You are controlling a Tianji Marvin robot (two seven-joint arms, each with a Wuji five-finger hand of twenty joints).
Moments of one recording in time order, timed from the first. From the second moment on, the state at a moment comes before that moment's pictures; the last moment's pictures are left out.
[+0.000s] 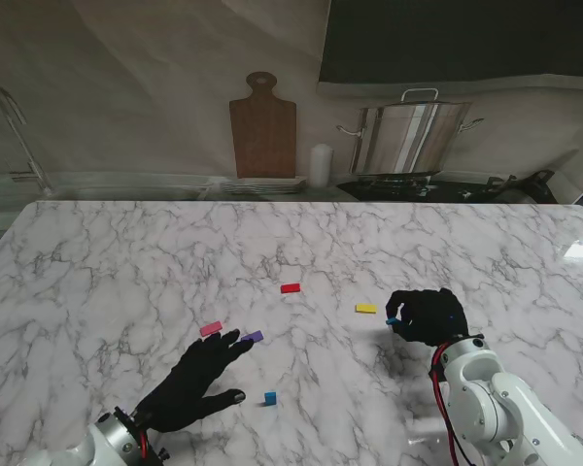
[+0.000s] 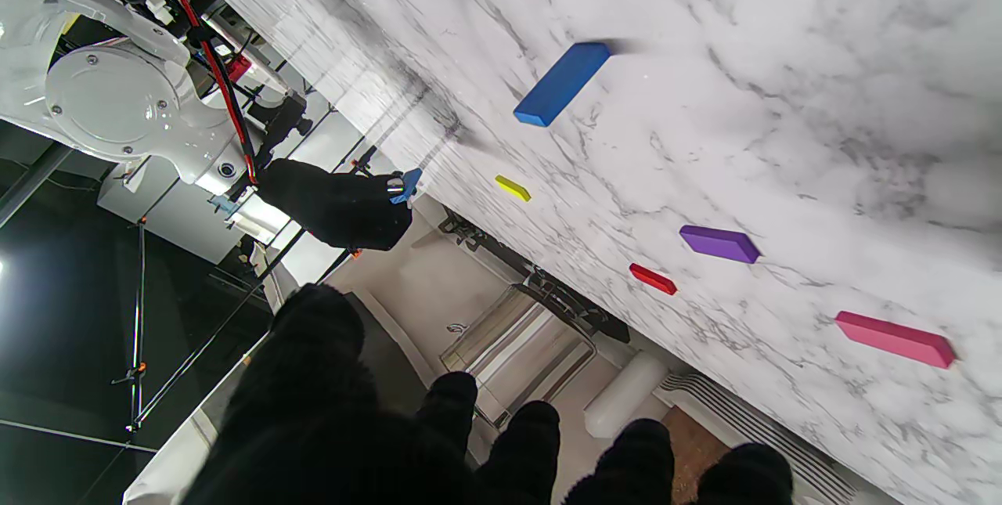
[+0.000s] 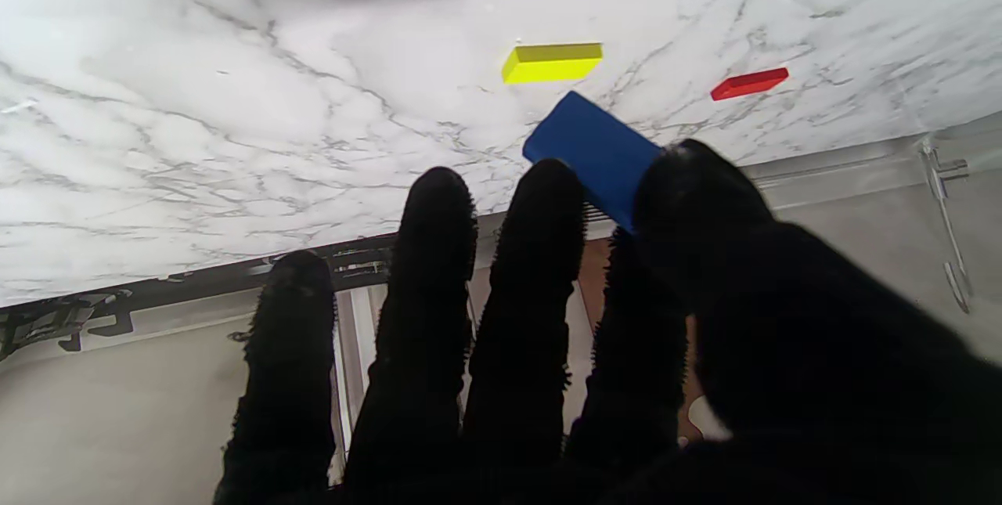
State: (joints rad) left arm 2.08 -1.06 -1.43 -1.89 0.59 -0.44 -0.09; right arm -1.72 -1.09 1.34 -1.62 -0.90 0.04 -0.14; left_hand 0.89 0.05 -0.01 -0.02 0.16 0.17 0.02 0.36 0.11 0.17 -0.01 0.15 0.01 0.27 -0.01 0.13 -0.08 0.33 0.00 0.17; right_hand 0.57 -0.68 0.98 -0.24 0.72 -0.40 0.98 0.58 1.15 -0.15 0.66 0.62 0.88 -0.05 0.81 0.50 0.31 0.24 1.18 0.58
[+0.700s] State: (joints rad) left arm 2.08 -1.07 -1.43 -1.89 0.59 -0.45 -0.09; right arm -1.75 -1.11 1.23 -1.66 -0.73 0.07 -0.20; left_hand 0.89 0.05 -0.01 -0.02 0.16 0.17 0.02 0.36 0.11 0.17 -0.01 0.15 0.01 0.27 -0.01 0.13 -0.08 0.33 0.00 0.17; right_hand 0.58 -0.68 1.01 -0.24 0.71 -0.34 1.04 0.53 1.17 -0.11 0.63 0.52 0.92 -0.03 0.76 0.48 0.34 0.25 1.19 0.55
